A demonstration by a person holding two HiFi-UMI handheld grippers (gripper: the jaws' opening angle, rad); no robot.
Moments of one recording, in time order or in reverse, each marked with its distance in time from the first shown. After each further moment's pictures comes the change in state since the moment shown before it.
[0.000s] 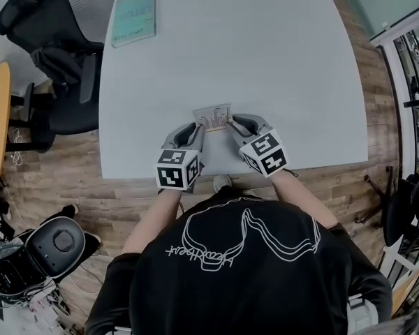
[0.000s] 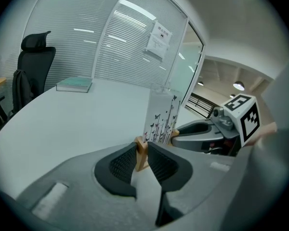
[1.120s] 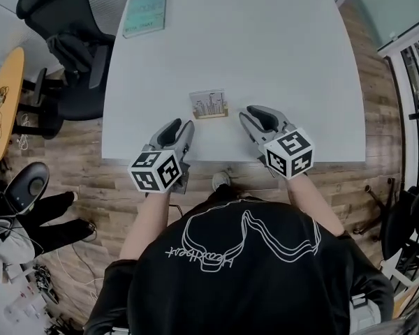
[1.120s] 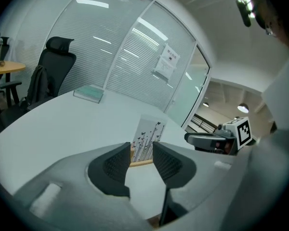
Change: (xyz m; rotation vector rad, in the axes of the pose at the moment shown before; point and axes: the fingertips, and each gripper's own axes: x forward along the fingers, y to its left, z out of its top) left arm -0.075 -0.024 0.017 -0.162 -0.187 0.021; right arm -0.100 -0.003 0.036 0.087 -0.224 0.062
